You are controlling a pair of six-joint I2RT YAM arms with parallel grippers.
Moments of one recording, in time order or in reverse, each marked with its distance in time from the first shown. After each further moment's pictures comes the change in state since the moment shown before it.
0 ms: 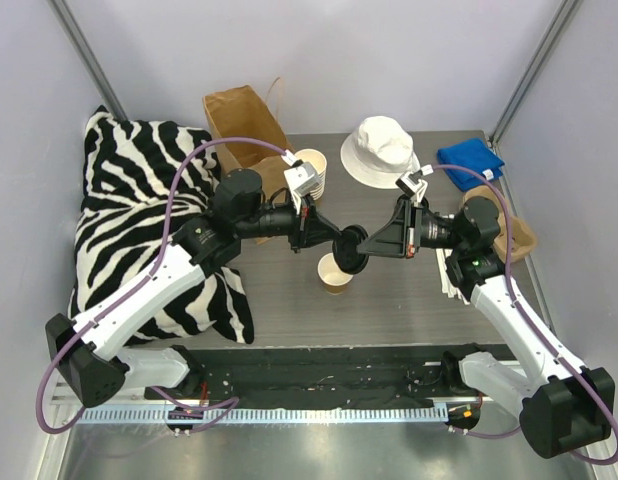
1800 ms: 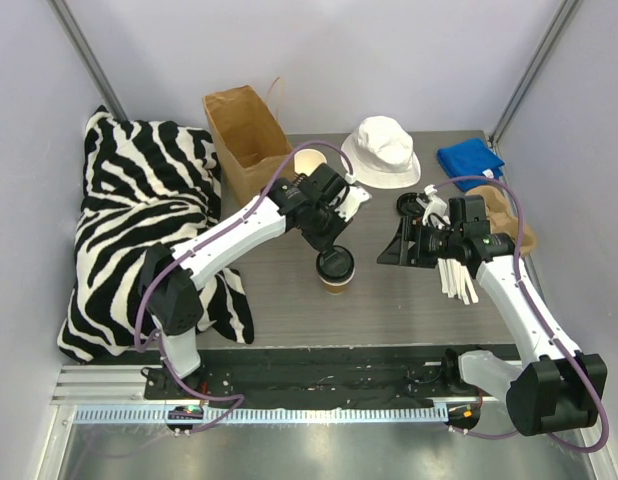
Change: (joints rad) left arm -0.090 0.570 0.492 -0.734 -0.469 0.201; right arm -0.146 0.109 0.149 -1.091 0.560 -1.012
